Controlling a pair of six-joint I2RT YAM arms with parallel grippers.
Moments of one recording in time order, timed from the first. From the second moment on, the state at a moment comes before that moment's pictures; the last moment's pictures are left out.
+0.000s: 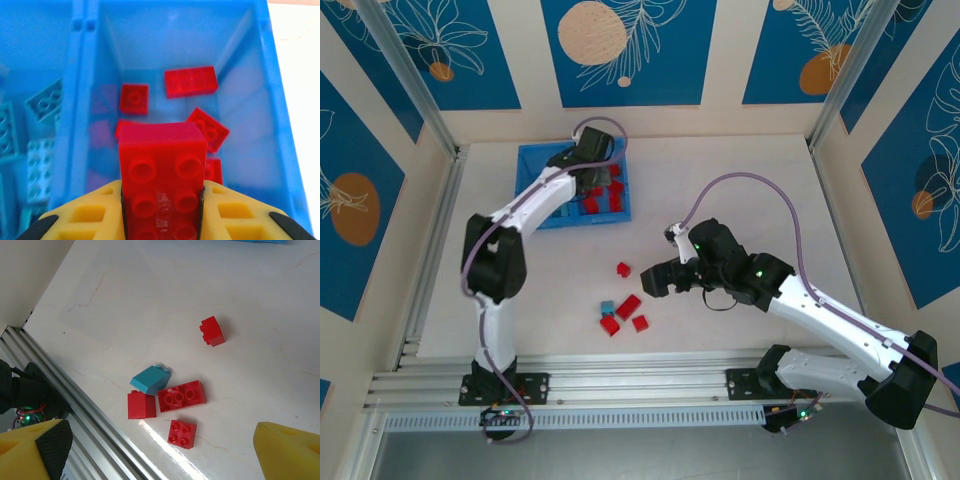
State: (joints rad) left arm -0.45 2.08 1.86 -0.66 -0.31 -0.44; right arm 0.82 1.04 0.91 -0.60 -0.18 0.45
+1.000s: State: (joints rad) left arm -0.61 1.49 1.32 -0.68 0.03 -0.31; right arm 0.80 1.03 0.91 -0.55 -0.07 0.53
